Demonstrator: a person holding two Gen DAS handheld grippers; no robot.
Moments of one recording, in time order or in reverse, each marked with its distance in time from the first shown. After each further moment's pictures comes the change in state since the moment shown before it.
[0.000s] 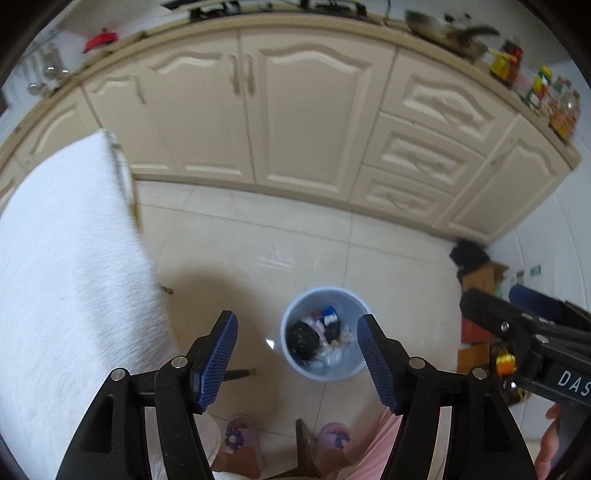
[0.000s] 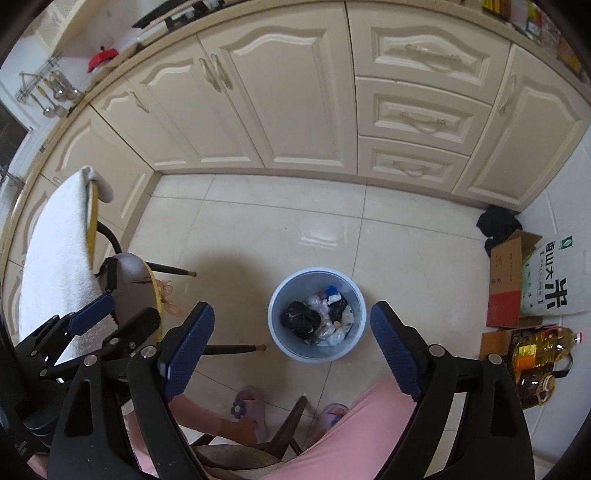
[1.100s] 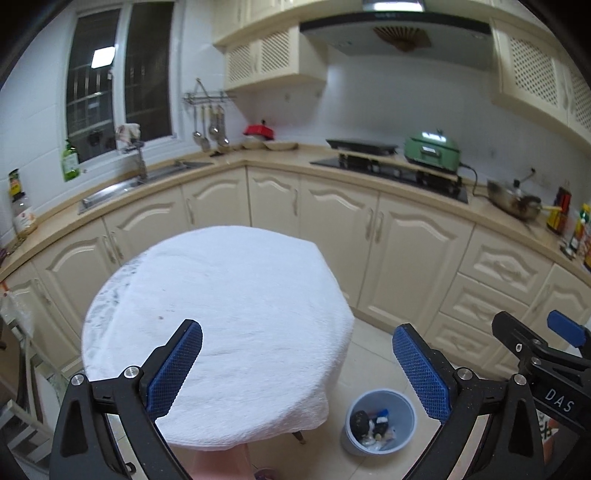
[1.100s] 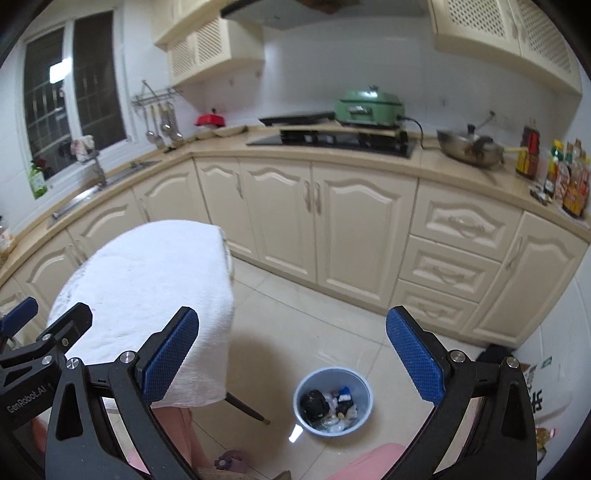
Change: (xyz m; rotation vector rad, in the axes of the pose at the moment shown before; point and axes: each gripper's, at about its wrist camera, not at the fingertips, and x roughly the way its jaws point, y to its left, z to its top) left arm -0.291 -0.014 -0.248 -0.319 -0.542 0.322; right arm -0.185 0.104 -0.082 -0.343 -0.506 0.106
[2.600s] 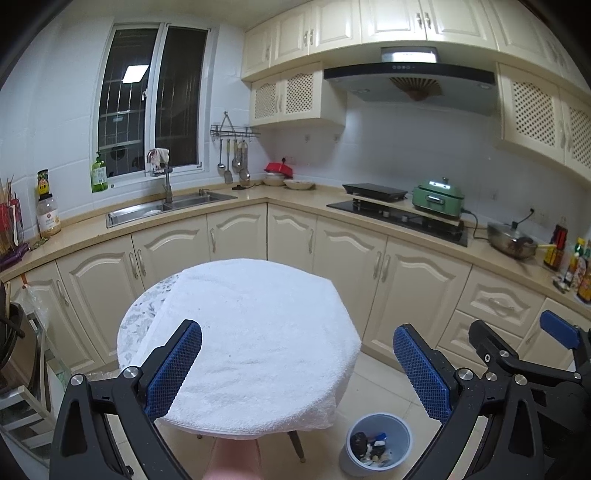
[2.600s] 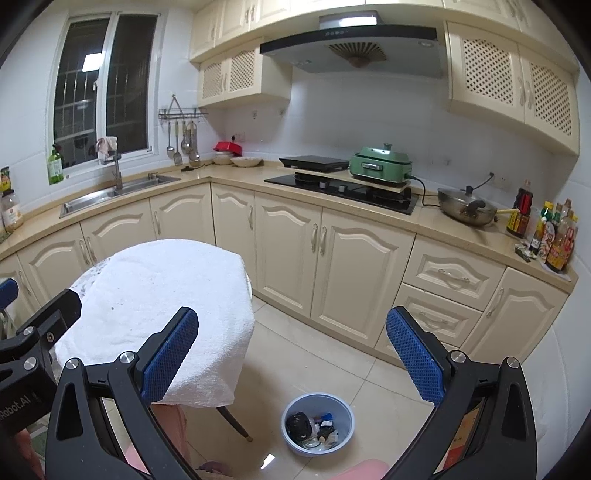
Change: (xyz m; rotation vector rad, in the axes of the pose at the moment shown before) left arm -0.134 0.019 -0.040 -0.077 -0.131 0.029; right arm -0.077 0.054 -0.003 -0.130 -0.140 -0.040
